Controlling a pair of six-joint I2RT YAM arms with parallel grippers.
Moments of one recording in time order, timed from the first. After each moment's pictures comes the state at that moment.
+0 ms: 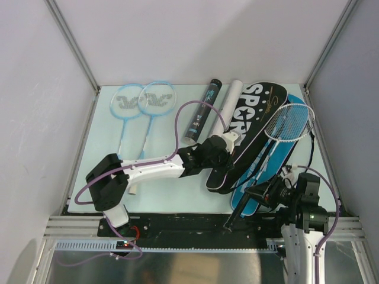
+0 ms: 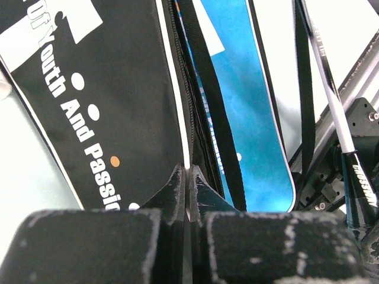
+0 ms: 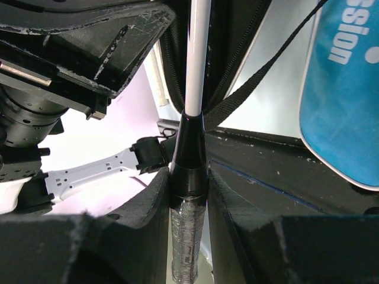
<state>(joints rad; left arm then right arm) -1.08 1.68 1.17 -0.09 0.03 -0.40 -0.12 0.17 0.46 -1.03 -0.86 0.91</state>
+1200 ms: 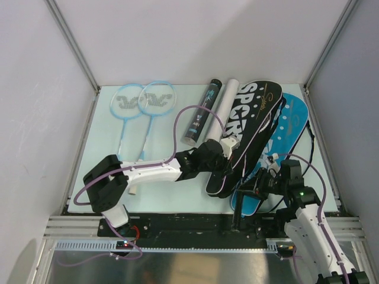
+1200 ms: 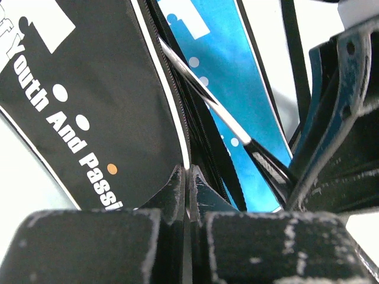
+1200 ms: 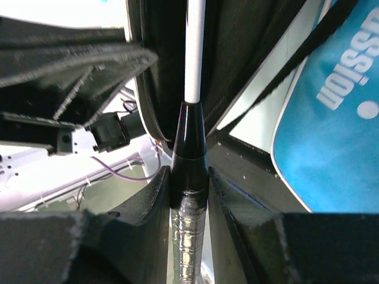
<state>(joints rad) -1.08 1.66 1.08 0.01 0.11 -0.34 0.16 0.52 0.36 -0.65 -0.78 0.85</state>
